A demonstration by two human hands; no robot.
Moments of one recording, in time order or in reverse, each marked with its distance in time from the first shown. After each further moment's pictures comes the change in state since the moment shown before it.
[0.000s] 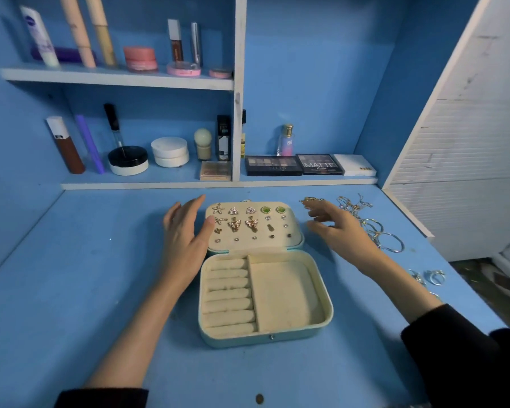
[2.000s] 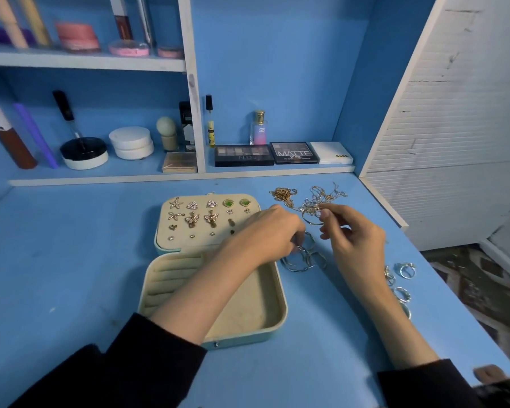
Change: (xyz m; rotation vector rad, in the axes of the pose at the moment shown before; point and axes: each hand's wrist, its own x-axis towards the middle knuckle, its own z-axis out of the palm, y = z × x) left_hand 0.001 0.111 0.114 0.557 -0.755 0.476; right_hand -0.034 0.040 -0.021 0.163 0.515 -0.176
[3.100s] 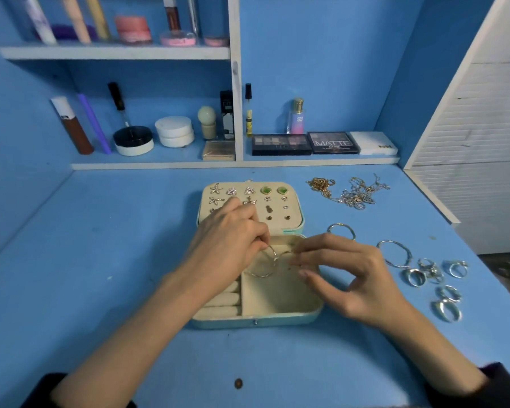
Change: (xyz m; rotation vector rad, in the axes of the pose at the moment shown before) left_hand -0.109 -0.033 -0.019 0.130 0.365 -0.123; right_hand -0.044 -0.031 0.009 0.135 -0.549 -0.496
